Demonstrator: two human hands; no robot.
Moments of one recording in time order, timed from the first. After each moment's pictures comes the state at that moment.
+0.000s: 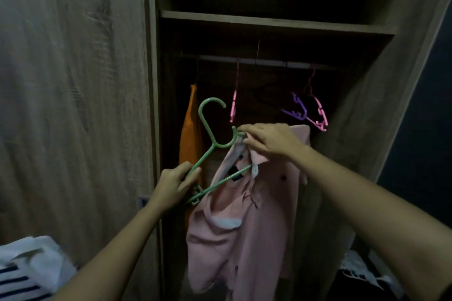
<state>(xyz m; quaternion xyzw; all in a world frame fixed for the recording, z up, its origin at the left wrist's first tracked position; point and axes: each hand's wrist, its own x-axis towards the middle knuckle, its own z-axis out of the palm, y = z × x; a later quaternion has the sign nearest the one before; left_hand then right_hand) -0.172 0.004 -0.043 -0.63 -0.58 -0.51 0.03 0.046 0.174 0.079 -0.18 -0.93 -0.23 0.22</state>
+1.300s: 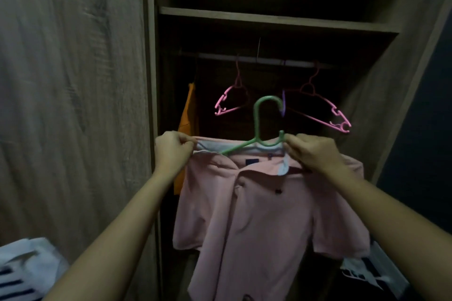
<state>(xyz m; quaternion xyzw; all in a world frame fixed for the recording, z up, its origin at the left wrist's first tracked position) -0.156 0.019 0.040 -0.43 -0.72 -0.54 0.08 0.117 0.203 0.045 -0.20 -0.82 -0.34 0.40</state>
